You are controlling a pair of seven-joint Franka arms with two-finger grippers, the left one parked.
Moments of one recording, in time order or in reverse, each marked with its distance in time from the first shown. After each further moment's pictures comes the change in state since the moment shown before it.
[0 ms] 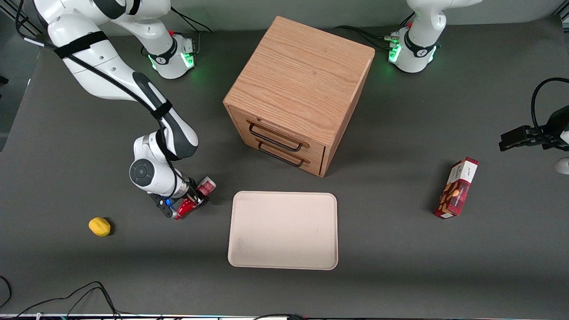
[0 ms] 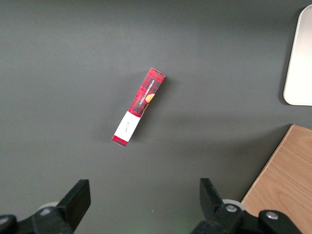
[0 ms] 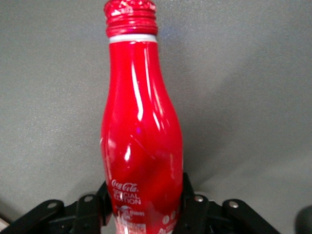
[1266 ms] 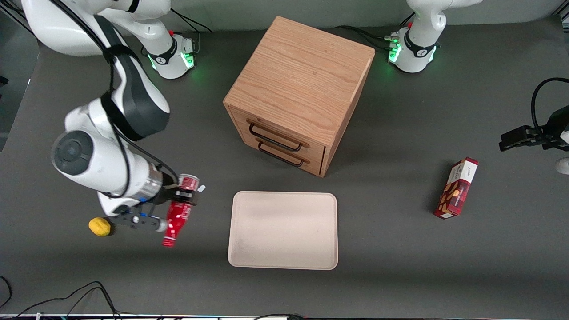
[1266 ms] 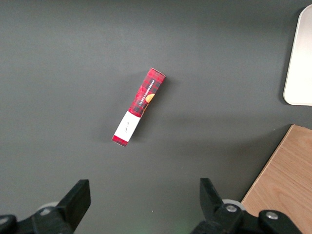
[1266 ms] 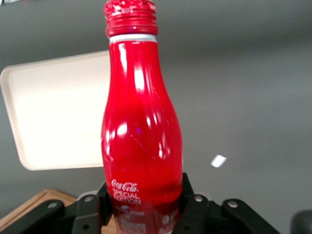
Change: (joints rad) arm 0.014 0.011 0.175 0.687 -0.048 -0.628 -0.541
